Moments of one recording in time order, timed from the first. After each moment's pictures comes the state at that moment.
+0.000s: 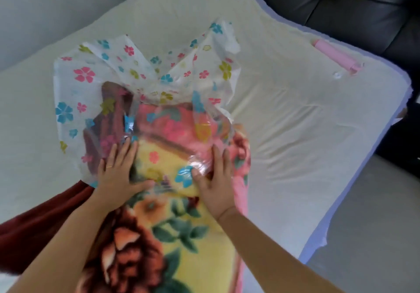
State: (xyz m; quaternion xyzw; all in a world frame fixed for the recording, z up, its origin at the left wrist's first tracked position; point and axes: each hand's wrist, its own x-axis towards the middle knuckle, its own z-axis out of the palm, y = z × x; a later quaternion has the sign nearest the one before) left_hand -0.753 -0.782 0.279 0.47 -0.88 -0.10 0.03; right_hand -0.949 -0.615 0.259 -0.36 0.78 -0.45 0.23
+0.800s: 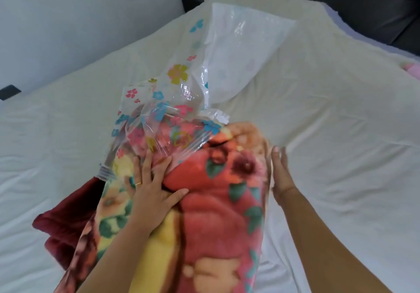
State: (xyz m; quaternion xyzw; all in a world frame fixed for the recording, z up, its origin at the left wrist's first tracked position) left_hand -0.723 -0.817 0.273 0.58 -0.81 -0.08 0.07; right_hand -1.009 -0.754 0.211 -0.12 0.63 -0.57 0.51
